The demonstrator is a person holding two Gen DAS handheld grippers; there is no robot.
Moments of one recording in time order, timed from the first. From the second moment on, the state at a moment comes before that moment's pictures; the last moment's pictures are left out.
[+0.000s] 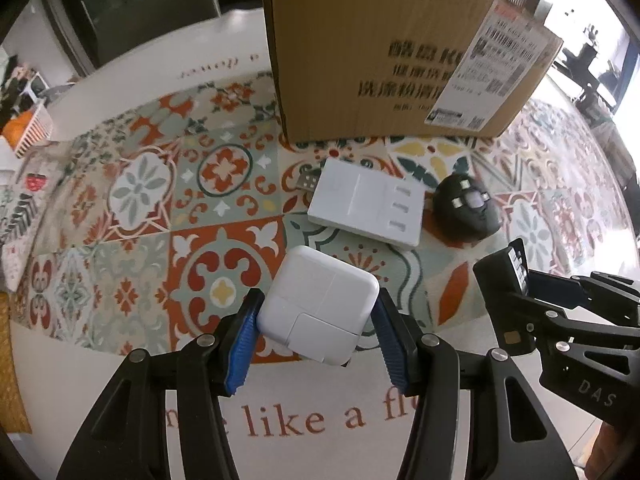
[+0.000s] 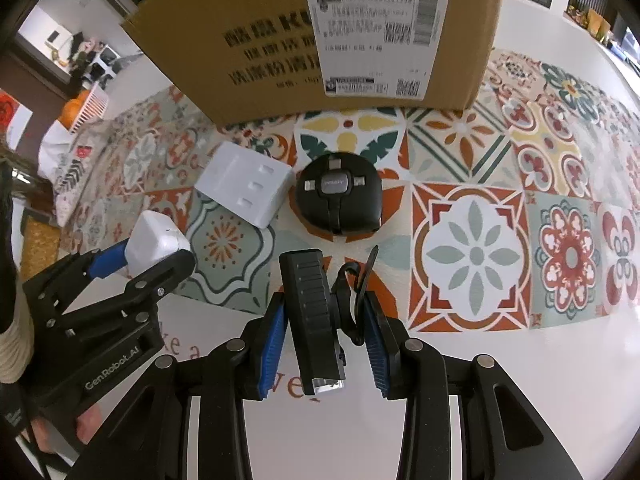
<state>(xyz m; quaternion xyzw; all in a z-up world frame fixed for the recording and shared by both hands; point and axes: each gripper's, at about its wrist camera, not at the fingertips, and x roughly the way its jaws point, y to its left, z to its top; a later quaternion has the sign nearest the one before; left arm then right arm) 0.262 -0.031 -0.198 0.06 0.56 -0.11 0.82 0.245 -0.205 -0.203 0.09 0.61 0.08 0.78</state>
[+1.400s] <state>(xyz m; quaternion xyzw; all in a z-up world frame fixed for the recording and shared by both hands) 0.291 -0.061 -0.008 0.05 0.36 -0.13 0.92 0.274 -0.239 -0.020 0.09 0.40 0.09 0.91</state>
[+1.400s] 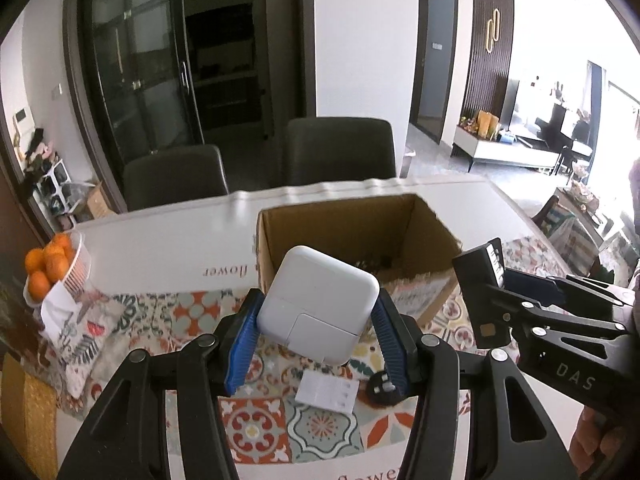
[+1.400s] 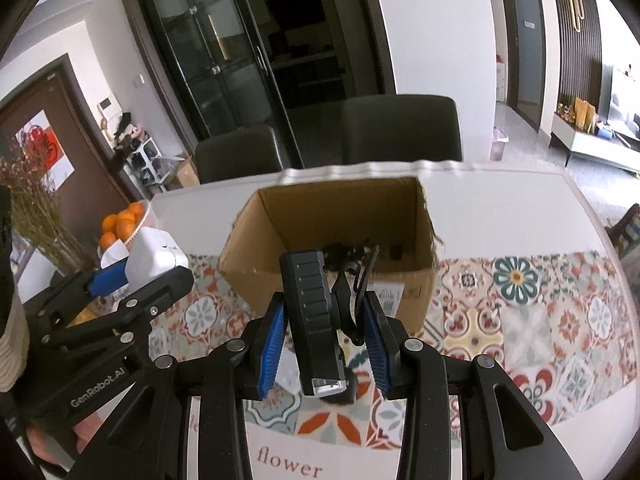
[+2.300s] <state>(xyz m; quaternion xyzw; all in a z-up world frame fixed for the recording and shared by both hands) 0.414 -0.079 -0.039 0.06 0.46 -0.10 0.88 0.404 -0.253 -0.054 0.08 0.49 0.08 0.86</state>
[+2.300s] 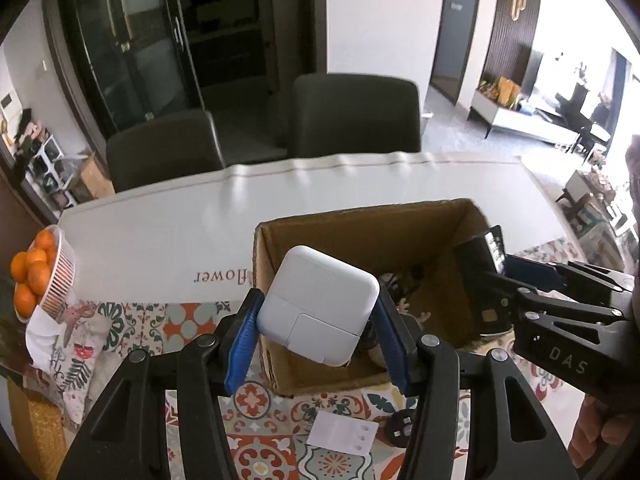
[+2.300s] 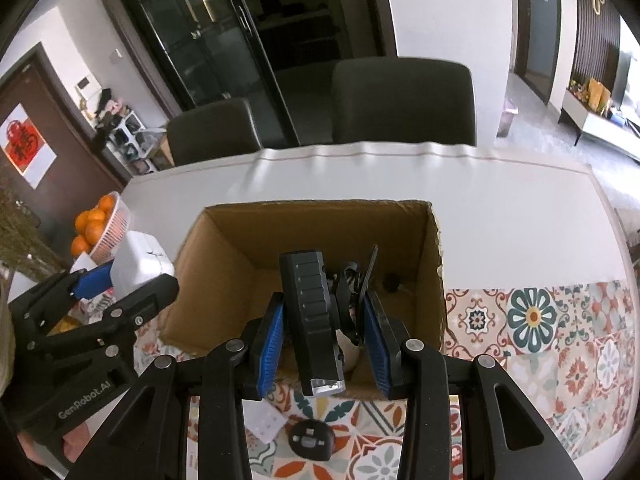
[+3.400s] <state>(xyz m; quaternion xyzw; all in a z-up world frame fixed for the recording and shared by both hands) 0.363 -0.050 -0.027 0.09 0.40 0.01 0.91 0.358 -0.243 -0.041 0.04 0.46 0.02 0.89</state>
